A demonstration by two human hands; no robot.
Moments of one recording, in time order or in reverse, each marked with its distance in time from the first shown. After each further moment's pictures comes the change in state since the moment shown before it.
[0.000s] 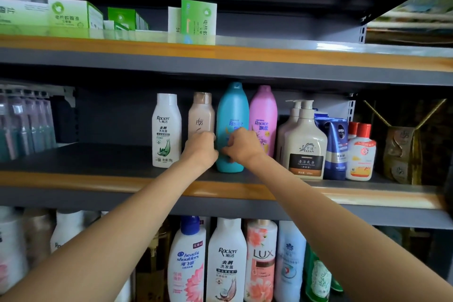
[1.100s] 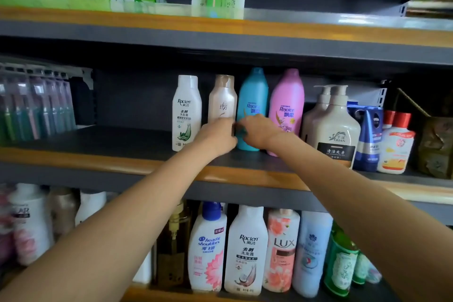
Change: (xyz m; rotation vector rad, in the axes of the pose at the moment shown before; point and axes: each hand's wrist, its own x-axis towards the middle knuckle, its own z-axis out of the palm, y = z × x) left_hand -0.001 -0.013 -0.013 0.116 -0.104 0.113; right_hand 0.014 -0.013 0.001 -0.487 -0.162 -0.283
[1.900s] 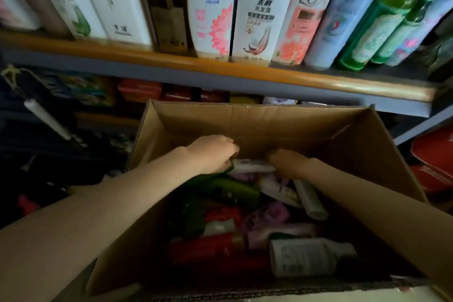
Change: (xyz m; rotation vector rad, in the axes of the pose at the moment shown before) left_hand -0.324 -0.056 0.222 0.095 -0.978 0.290; right_hand -0.324 -0.018 0.337 0.012 -1.102 -0.200
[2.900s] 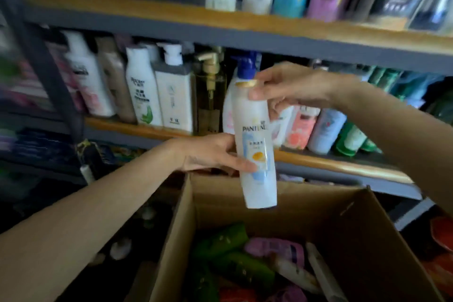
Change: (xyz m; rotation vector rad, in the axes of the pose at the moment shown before) left_hand -0.095 -0.012 -0.149 -1.067 0.118 0.095; right_hand -0.175 -0.042 -0.277 0.855 0.434 -0.482
